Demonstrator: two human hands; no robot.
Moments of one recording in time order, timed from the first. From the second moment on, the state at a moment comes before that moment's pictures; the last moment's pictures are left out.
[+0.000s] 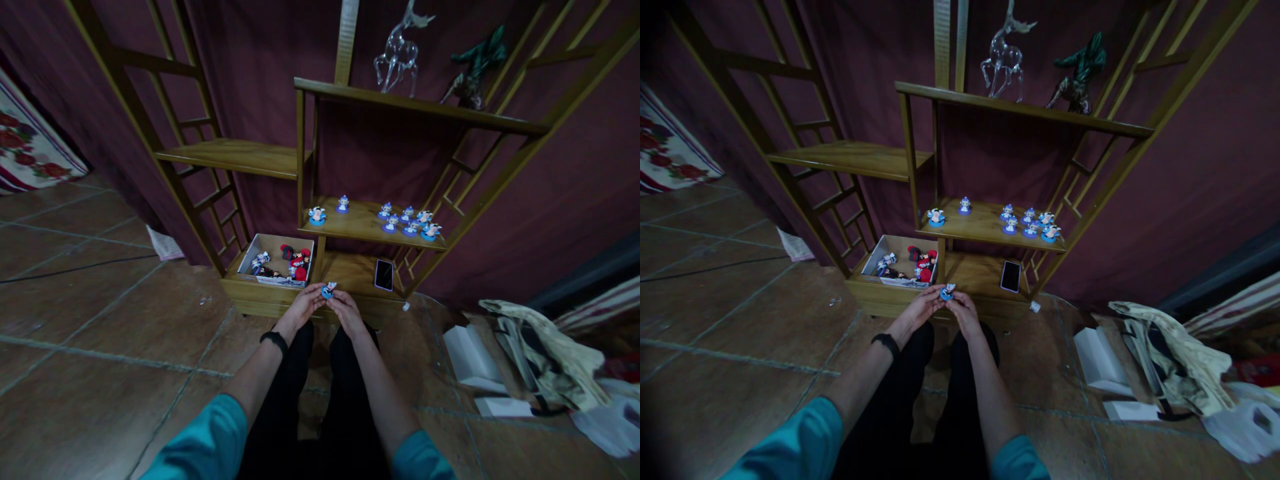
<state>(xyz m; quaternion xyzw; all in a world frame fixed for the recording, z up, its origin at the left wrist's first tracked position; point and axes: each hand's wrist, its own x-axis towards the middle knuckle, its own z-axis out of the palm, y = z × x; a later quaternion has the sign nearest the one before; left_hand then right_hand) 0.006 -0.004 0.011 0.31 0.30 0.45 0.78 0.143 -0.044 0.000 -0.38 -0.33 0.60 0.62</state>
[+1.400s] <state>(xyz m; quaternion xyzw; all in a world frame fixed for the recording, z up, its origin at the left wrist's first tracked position) 0.009 -0.003 0.007 0.25 0.29 0.39 0.84 0.138 -0.041 -0.003 -0.47 -0.44 0.49 0.59</state>
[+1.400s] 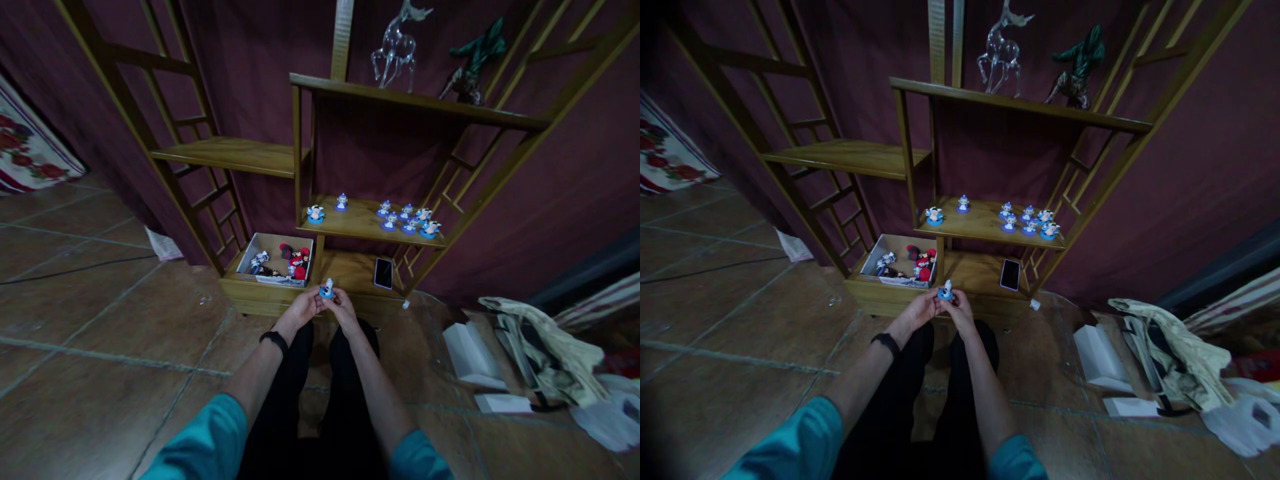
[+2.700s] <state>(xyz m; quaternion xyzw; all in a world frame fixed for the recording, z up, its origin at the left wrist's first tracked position) 0.009 -0.011 0.018 0.31 0.25 0.45 0.80 0.139 -0.047 0.004 -0.42 -0.40 0.54 0.61</state>
